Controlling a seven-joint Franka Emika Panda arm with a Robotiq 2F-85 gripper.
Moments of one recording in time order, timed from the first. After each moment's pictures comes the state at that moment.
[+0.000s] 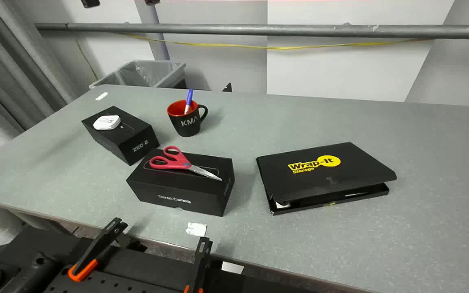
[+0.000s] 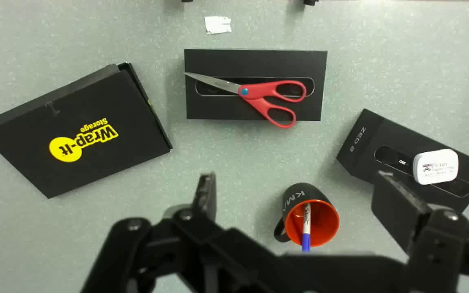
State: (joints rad) arm 0.03 -0.58 -0.02 -2.50 -0.04 1.92 0.04
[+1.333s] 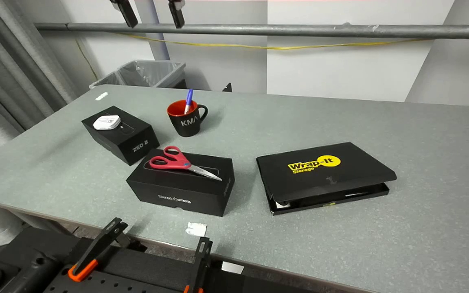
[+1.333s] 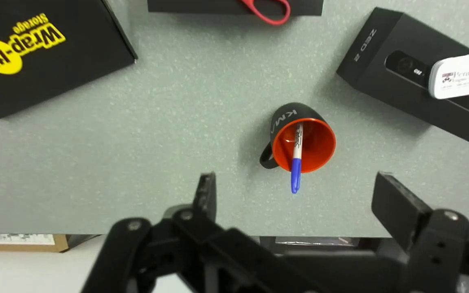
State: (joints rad) arm 0.05 -0.37 0.00 -2.51 -0.01 2.34 0.04
